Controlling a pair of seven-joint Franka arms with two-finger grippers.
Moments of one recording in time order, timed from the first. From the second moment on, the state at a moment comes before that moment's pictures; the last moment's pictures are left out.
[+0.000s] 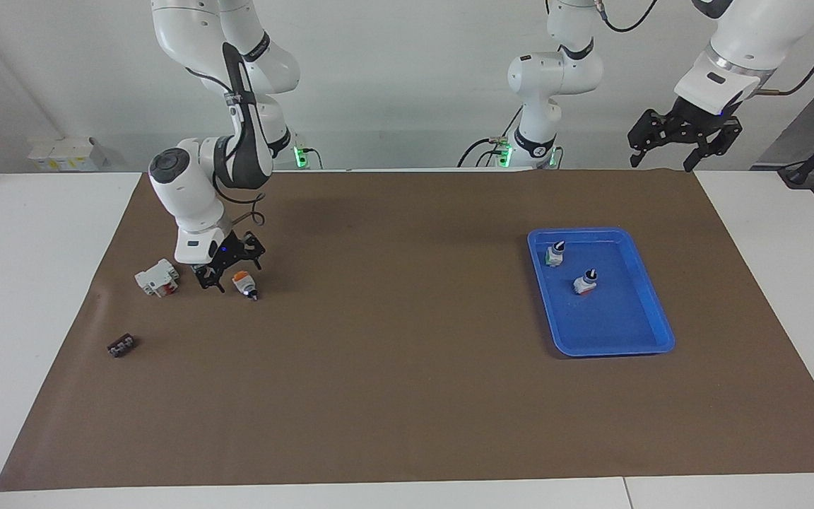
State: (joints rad) left arm -0.02 -0.06 -0.02 -1.55 -0.02 1.45 0.14; right arm 0.02 0.06 -0.03 -2.39 0.11 2.50 -0.76
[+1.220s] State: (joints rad) left arm -0.02 -0.06 -0.02 -1.55 -0.02 1.45 0.14; right arm 0.03 0.05 -0.02 -2.43 0.16 2.57 -0.77
